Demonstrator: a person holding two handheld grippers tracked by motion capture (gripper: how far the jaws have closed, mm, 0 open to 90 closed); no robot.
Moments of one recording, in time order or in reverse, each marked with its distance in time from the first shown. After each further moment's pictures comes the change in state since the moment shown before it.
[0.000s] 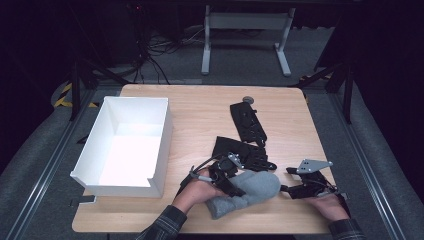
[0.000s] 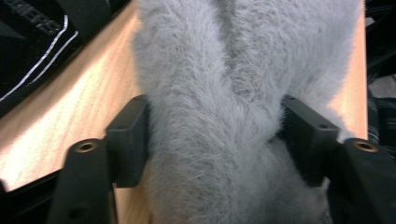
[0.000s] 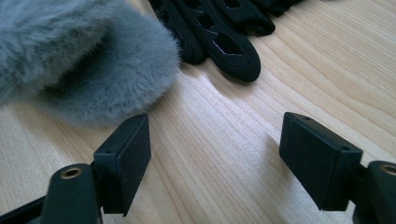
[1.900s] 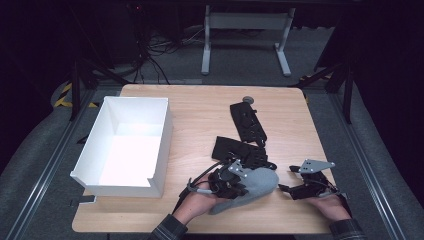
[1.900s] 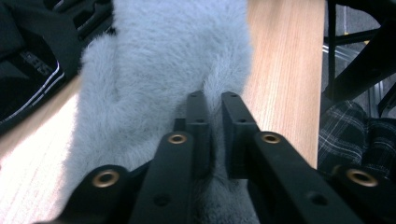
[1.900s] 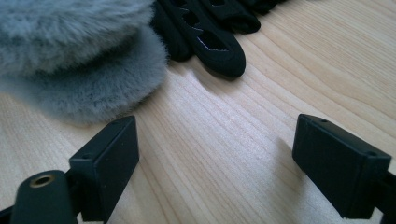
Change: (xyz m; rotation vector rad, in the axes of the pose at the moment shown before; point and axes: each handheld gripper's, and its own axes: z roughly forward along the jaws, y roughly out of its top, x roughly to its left) left arm -0.051 -0.001 -0.023 -0.136 0.123 0.050; right arm -0.004 -0.006 0.000 -0.025 -0.024 0.015
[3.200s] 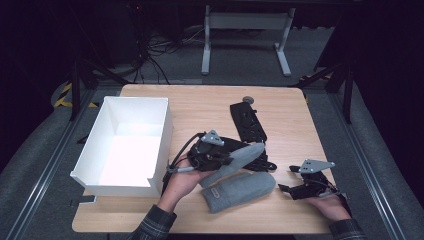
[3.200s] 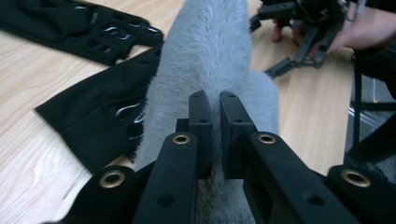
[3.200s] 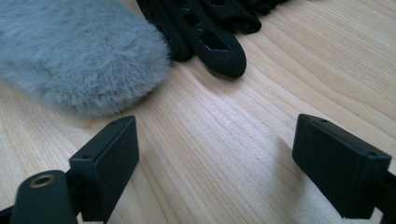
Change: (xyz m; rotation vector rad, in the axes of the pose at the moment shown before) left arm 0.033 0.011 -0.068 -0.166 0.142 -0.126; right arm -0.001 0.000 0.000 0.000 0.006 -0.006
